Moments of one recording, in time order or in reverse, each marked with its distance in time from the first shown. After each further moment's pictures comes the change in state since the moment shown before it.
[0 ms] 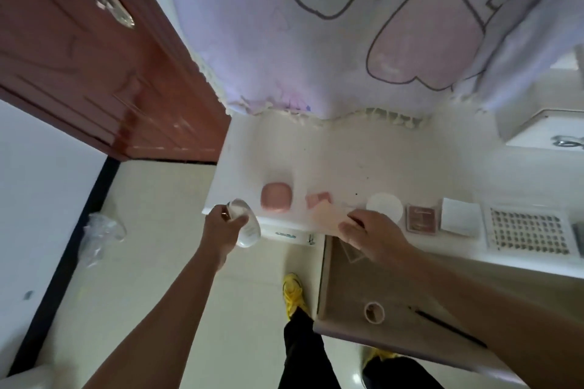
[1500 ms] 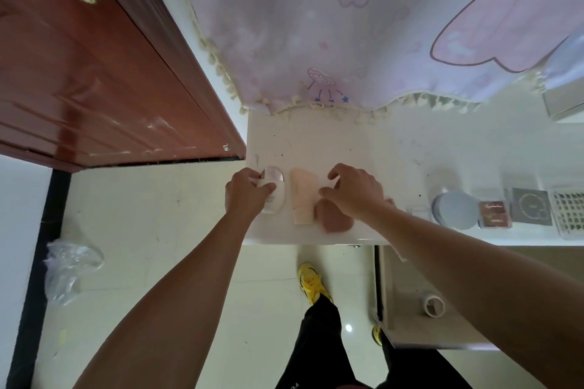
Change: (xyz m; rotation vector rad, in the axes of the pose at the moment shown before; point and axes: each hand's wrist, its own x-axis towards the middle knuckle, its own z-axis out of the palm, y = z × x) left_hand 0.192 0.023 -0.031 0.328 -0.169 0.144; right_hand 0.171 -0.129 0.070 -0.157 0.228 0.323
